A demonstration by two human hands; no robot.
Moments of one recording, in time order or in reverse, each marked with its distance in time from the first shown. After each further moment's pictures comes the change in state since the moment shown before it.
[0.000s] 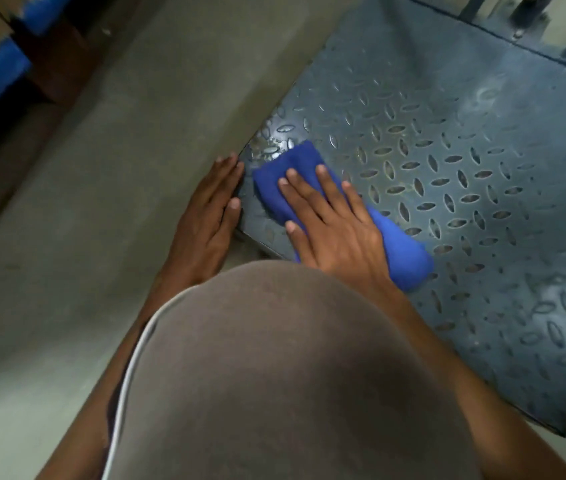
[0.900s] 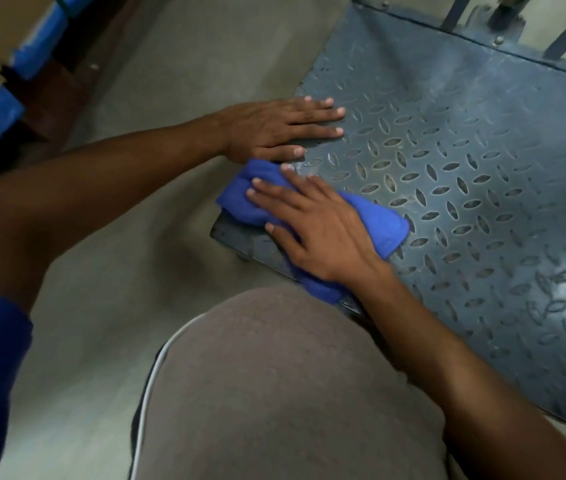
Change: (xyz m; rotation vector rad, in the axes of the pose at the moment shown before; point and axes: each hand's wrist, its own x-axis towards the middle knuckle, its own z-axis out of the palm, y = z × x) left_hand 0.231 0.005 0.006 0.376 -0.686 1.075; right_hand 0.054 -0.002 -0.002 0.150 -0.014 -0.189
